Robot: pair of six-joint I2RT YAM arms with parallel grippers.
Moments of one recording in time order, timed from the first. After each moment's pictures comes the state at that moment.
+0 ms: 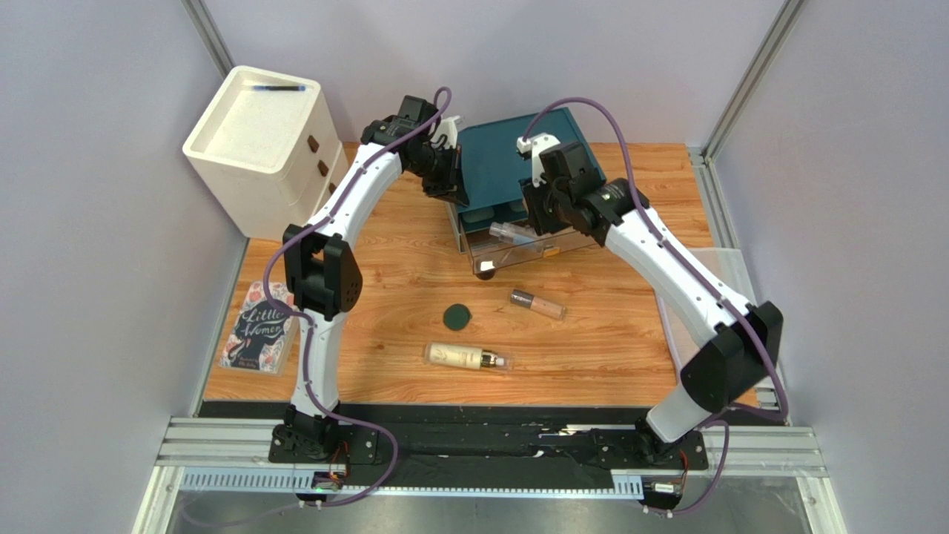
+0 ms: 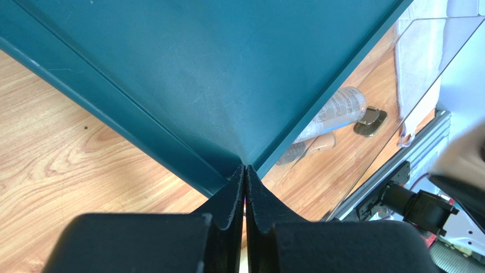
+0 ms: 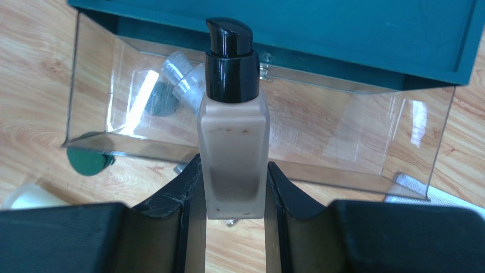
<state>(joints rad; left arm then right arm) -0.37 2.21 2.24 -1.02 0.51 -0.23 0.56 1.60 1.60 -0.78 0.13 0.02</state>
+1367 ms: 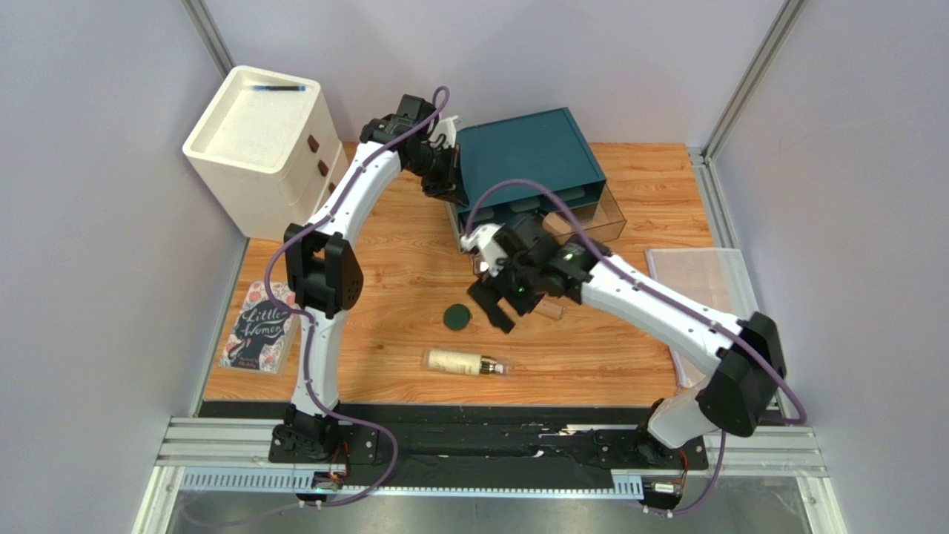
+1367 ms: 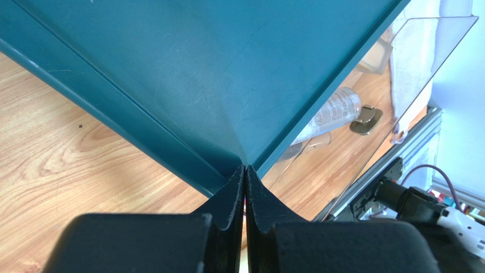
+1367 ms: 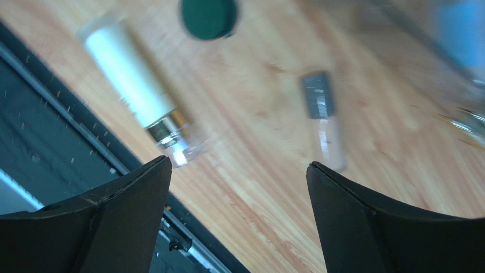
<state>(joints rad) -0.36 2.23 2.27 -1.05 0.53 -0.23 0.82 1.47 1.33 -0.85 -0.05 -0.04</state>
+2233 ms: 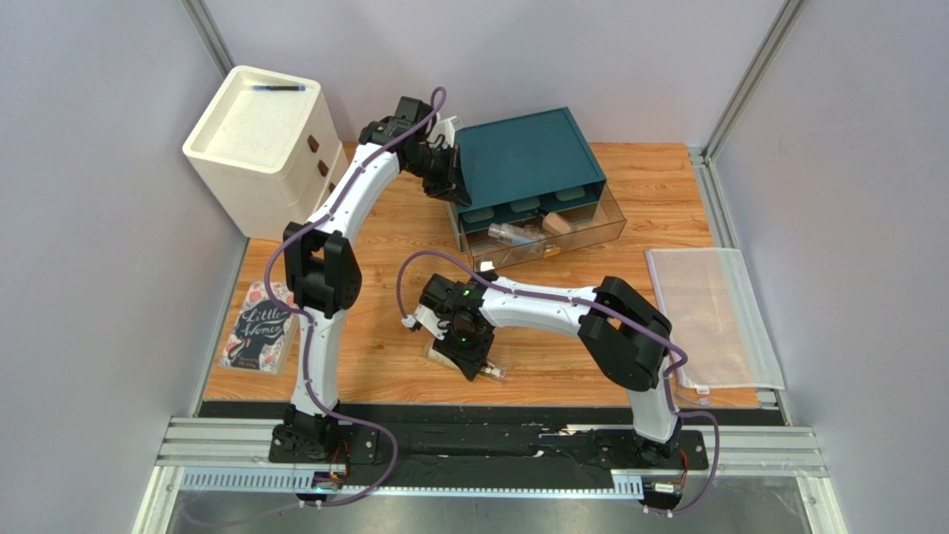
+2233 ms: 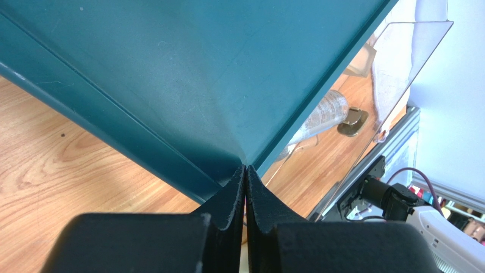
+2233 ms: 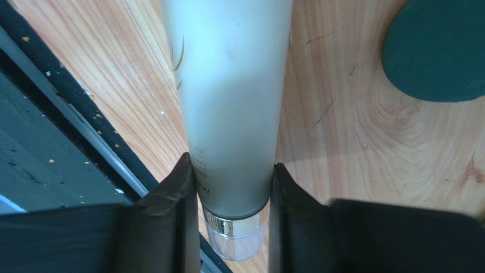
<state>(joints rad) -0.35 2.23 2.23 -1.00 0.59 -0.26 1.07 1.98 1.42 -0.85 -0.14 -0.14</state>
